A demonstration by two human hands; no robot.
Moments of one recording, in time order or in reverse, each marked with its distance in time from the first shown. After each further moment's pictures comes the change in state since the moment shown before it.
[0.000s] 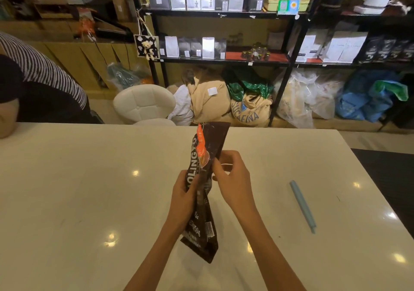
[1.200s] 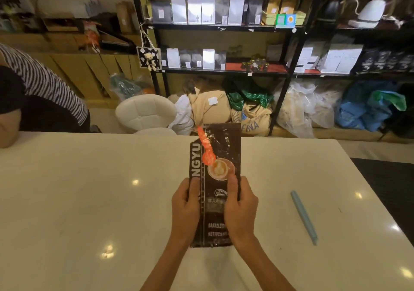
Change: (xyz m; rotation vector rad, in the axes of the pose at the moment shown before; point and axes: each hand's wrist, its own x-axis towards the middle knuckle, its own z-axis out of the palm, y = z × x) left_hand -0.019 0.025 0.009 -0.079 0.099 0.137; right_hand -0.021 0.032 0.001 -0.095 0.299 -0.295
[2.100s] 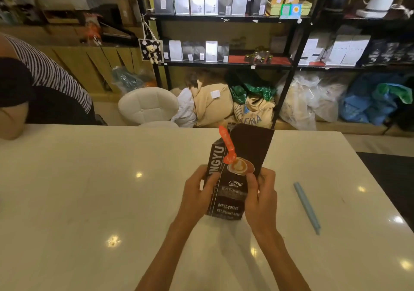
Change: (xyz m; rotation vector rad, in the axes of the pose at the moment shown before) left_hand 0.014 0.001 0.001 0.138 -0.197 0.133; right_hand -0.004 0.021 -0.026 0.036 -0.061 0.125
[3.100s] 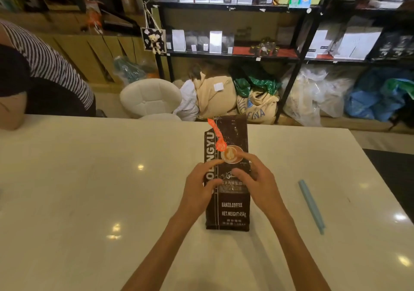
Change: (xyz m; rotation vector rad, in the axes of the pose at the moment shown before) left_hand 0.014 -0.035 -0.006 0.151 -0.089 0.000; right_hand 0.042 0.003 -0.004 0.061 -0.412 0.046
